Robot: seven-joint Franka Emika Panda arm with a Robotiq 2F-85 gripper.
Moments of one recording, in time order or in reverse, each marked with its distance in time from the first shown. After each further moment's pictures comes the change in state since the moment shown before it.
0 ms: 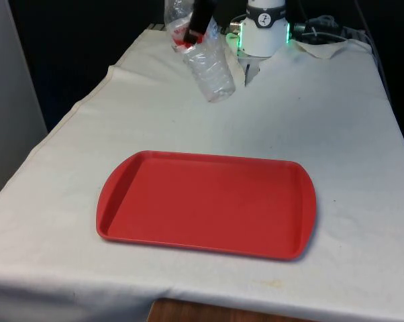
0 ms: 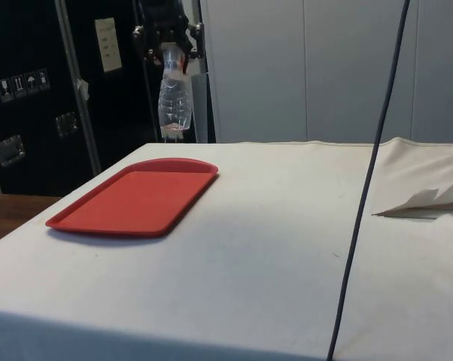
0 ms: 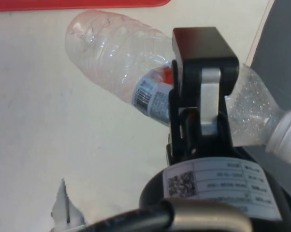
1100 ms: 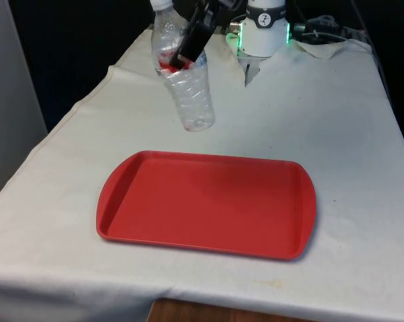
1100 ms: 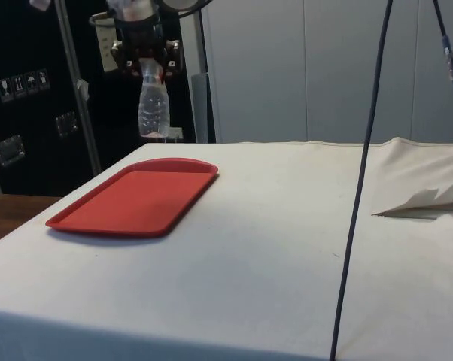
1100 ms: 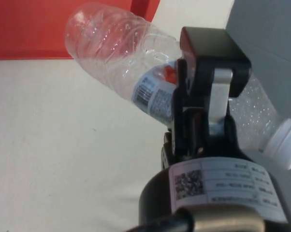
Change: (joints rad) arm -0.003 0.153 0.003 0.107 -0.179 0.100 0.095
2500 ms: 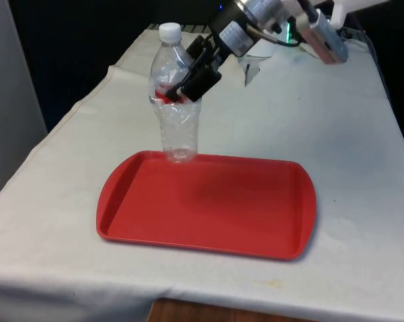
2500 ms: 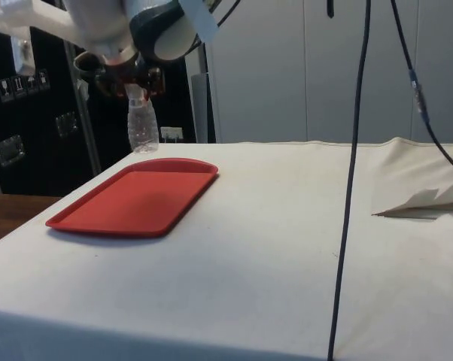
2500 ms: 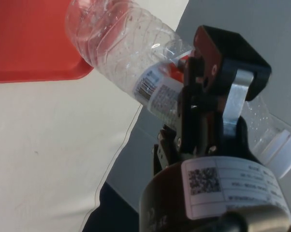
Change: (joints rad) arm 0.004 0.196 0.043 0.153 -0.262 -0.057 0.169
